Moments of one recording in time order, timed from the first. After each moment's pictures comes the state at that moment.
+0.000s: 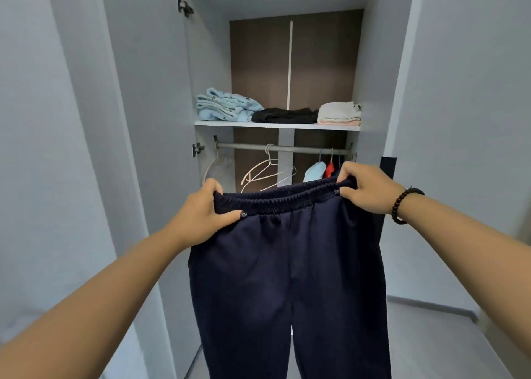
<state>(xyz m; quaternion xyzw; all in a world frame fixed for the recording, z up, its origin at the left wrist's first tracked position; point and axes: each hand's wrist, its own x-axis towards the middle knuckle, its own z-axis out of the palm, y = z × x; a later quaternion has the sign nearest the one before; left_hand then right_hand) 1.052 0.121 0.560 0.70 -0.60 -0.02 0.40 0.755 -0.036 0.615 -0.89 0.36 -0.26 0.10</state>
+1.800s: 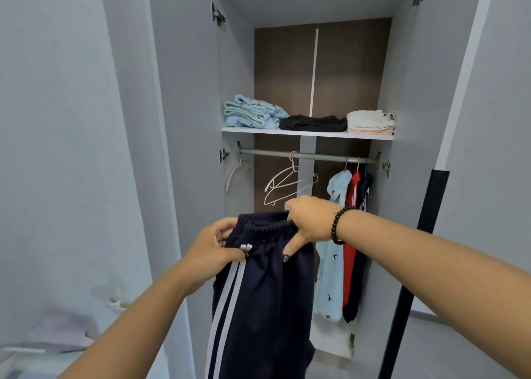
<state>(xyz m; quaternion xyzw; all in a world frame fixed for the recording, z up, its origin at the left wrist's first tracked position) 1.105 0.180 0.530 0.58 -0.52 -0.30 0.54 0.937 0.040 0.608 -0.96 0.24 0.05 -0.13</state>
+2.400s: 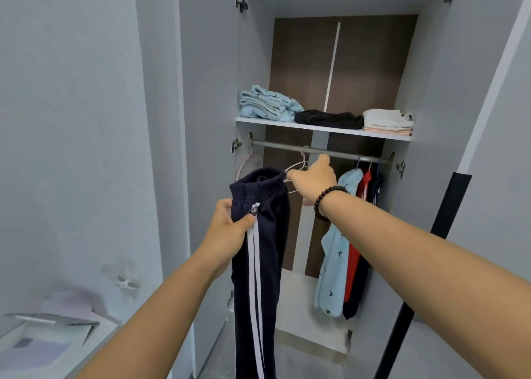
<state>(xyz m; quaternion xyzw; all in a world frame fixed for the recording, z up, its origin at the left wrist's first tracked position) 1.096 0.180 0.534 0.55 -0.37 -0.29 0.69 0.984 0.054 0.620 -0.71 0.47 -0.36 0.38</state>
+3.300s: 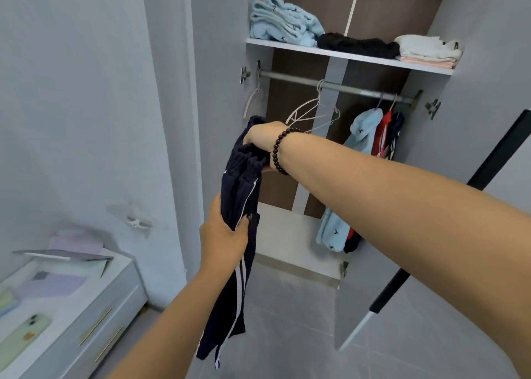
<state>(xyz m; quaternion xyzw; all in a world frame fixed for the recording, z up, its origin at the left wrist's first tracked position) 1.154 0.215 0.400 0.68 -0.35 -0.12 0.64 1.126 0.107 0.576 -0.69 0.45 -0.20 0.53</state>
